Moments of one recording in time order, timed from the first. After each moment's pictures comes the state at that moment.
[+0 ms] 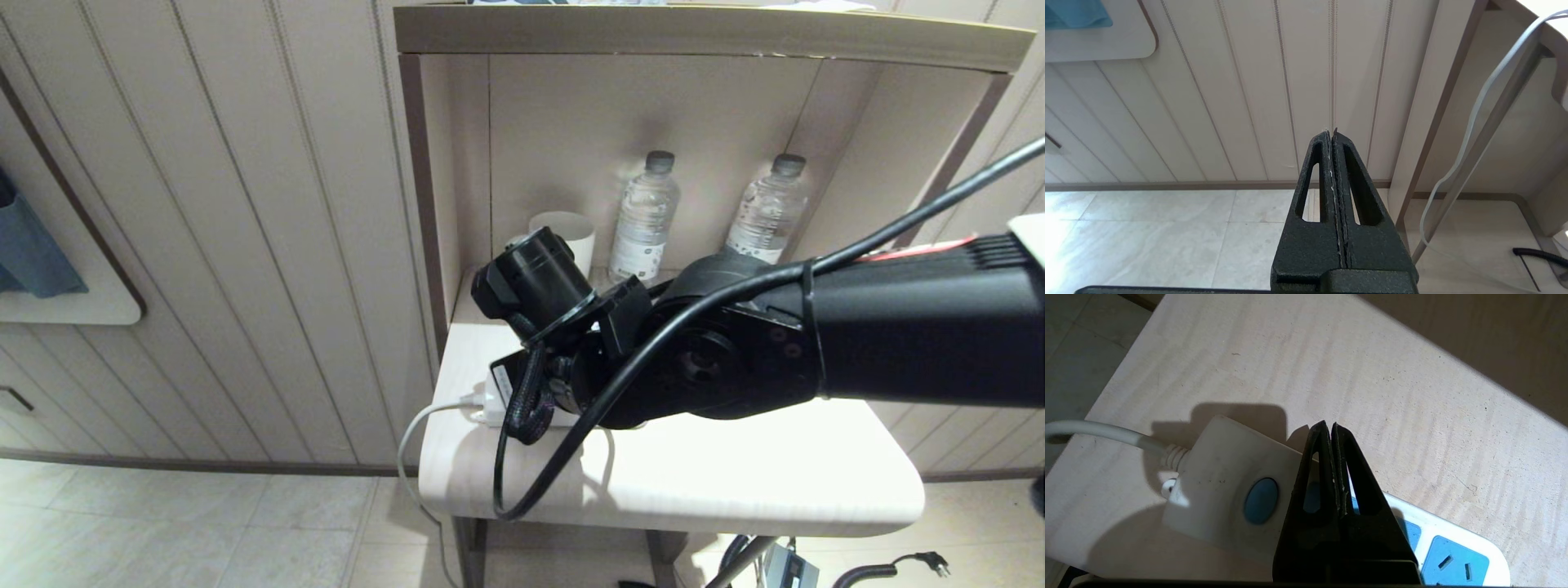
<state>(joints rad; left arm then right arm) 0.00 0.00 0.00 0.02 -0.01 0.08 0.91 2.00 -1.65 0.34 -0.52 0.22</state>
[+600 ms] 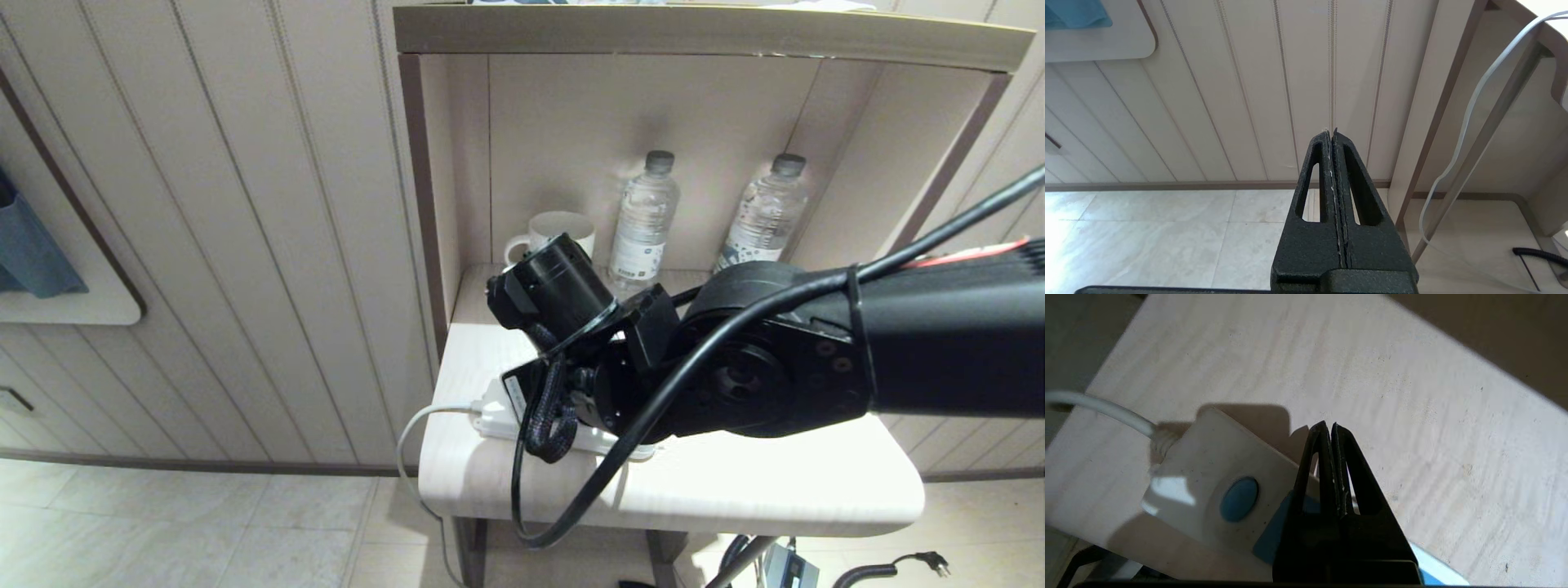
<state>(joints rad) 0.00 0.00 0.00 0.02 -0.01 0.08 0.91 1.95 -1.57 0.30 -0.52 0.22</state>
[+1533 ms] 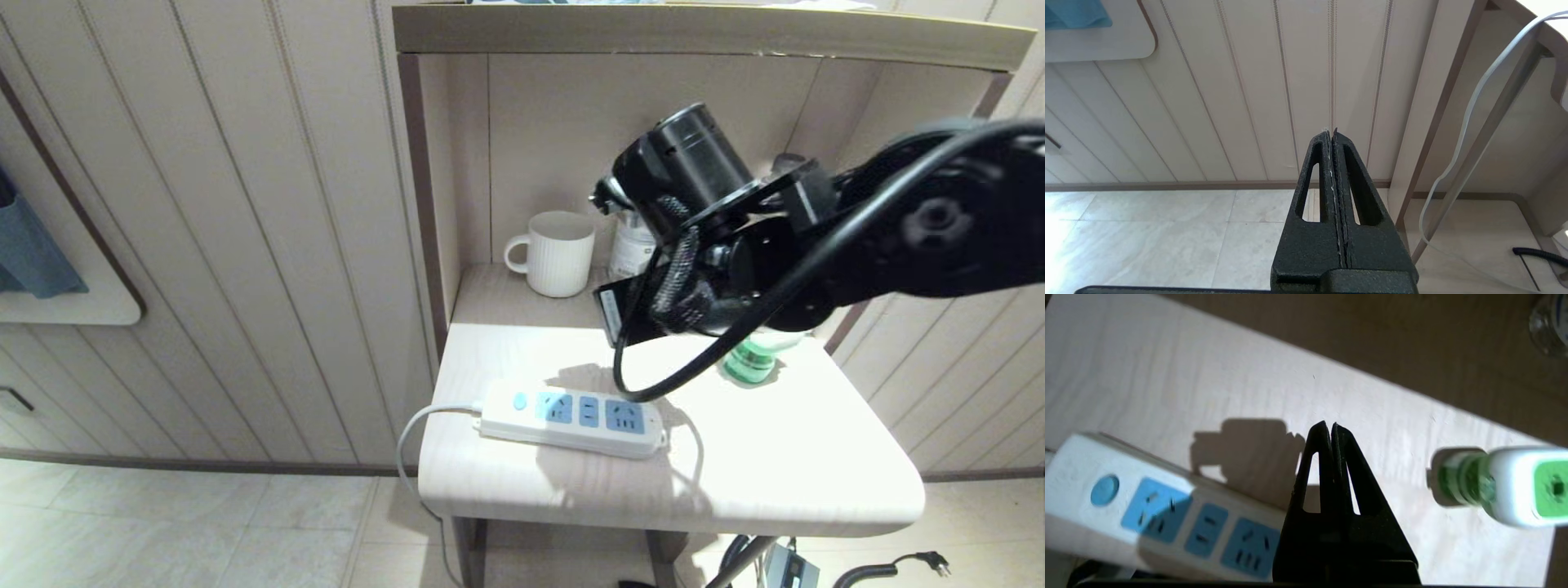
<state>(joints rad) 0.00 0.00 0.00 0.02 -0.01 0.08 0.76 1.81 -1.71 0.60 -0.51 0.25</state>
